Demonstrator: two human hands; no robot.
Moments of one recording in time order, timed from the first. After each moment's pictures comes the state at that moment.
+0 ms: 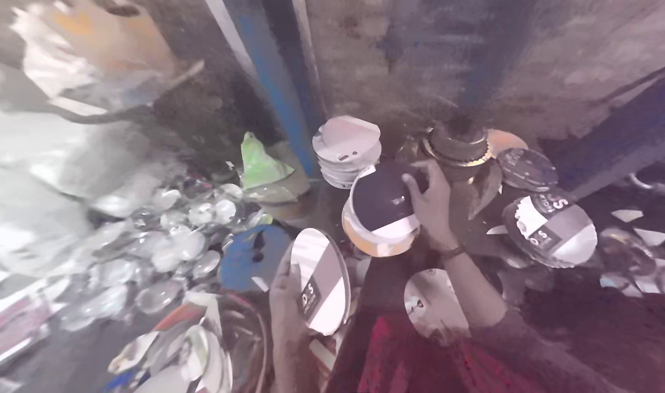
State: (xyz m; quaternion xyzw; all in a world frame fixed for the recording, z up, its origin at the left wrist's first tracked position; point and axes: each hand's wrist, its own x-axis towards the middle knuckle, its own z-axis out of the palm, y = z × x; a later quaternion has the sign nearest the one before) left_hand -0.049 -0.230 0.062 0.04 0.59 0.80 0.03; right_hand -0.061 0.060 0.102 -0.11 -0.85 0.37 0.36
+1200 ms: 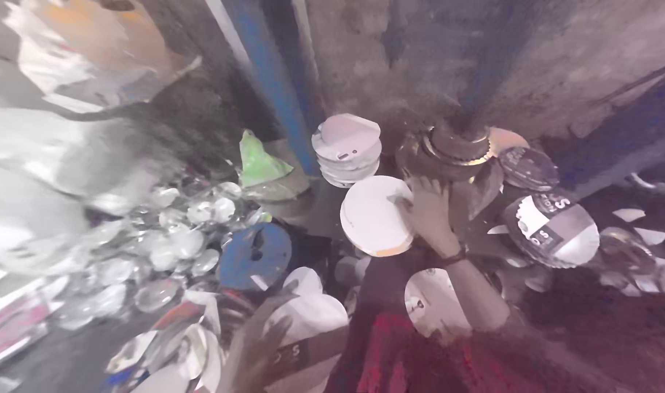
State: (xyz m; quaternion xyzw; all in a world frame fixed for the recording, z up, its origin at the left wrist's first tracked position) left_hand -0.021 -0.313 0.088 0.21 0.83 0.50 0.10; right_hand -0.055 0.059 0.104 -0.20 -0.95 0.21 0.14
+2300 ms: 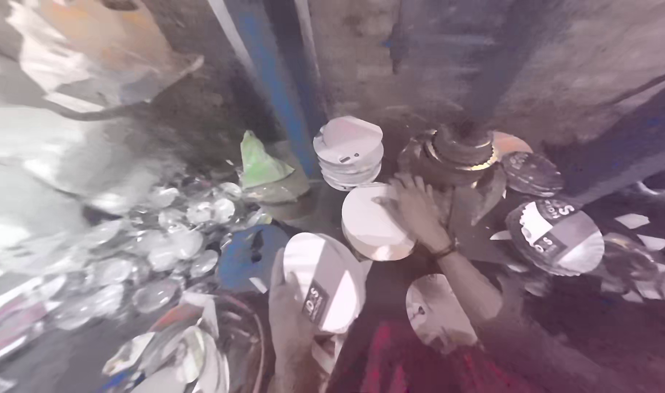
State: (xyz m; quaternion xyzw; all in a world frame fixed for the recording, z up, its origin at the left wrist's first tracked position) left_hand -0.045 -0.223 0.057 0.03 0.58 0.82 0.00; right_hand -0.082 0.050 0.099 -0.10 -0.96 0.20 0.16
